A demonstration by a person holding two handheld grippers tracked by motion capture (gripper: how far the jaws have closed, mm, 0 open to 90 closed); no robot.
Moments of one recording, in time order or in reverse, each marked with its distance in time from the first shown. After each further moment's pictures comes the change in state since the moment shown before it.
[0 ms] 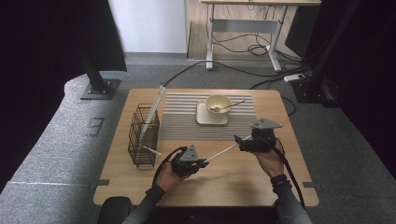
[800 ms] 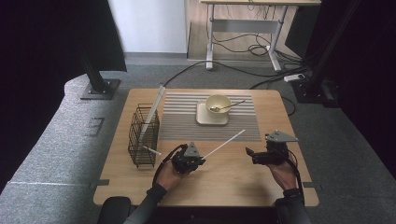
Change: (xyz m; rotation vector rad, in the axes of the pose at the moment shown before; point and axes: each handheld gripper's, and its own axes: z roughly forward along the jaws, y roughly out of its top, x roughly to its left) left arm 0.011 -0.003 0.013 0.113 0.087 -0.106; right arm -0.026 -0.059 -0.015 -0.025 0.048 0.044
